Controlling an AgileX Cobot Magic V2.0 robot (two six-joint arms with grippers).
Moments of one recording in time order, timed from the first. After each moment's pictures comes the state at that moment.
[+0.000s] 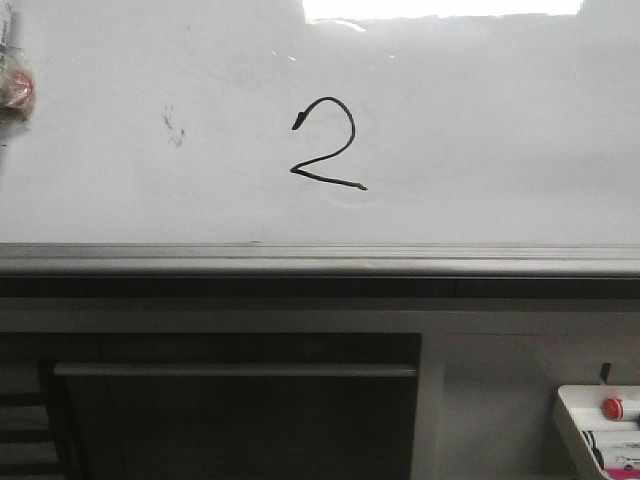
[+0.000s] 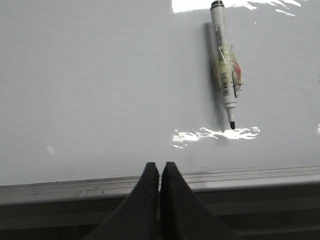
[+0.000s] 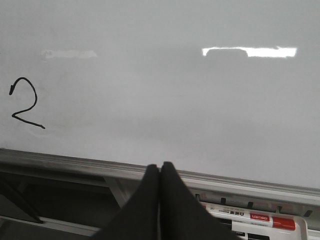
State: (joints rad) left arm -0.07 0.00 0.00 -0.12 0.11 0.18; right arm 0.14 0.43 -0.54 0.14 0.57 -0.03
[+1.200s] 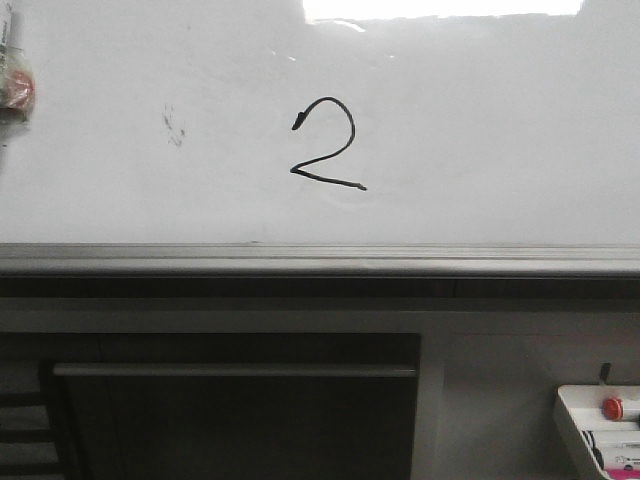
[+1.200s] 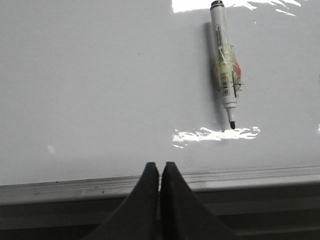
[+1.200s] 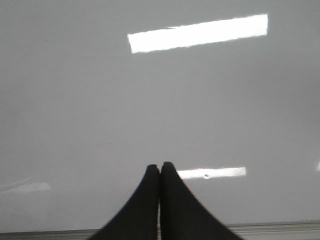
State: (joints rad) left arm -0.07 0.00 0.00 -0.13 0.11 0.18; right arm -0.02 -0.01 0.01 0.11 -0.04 -0.03
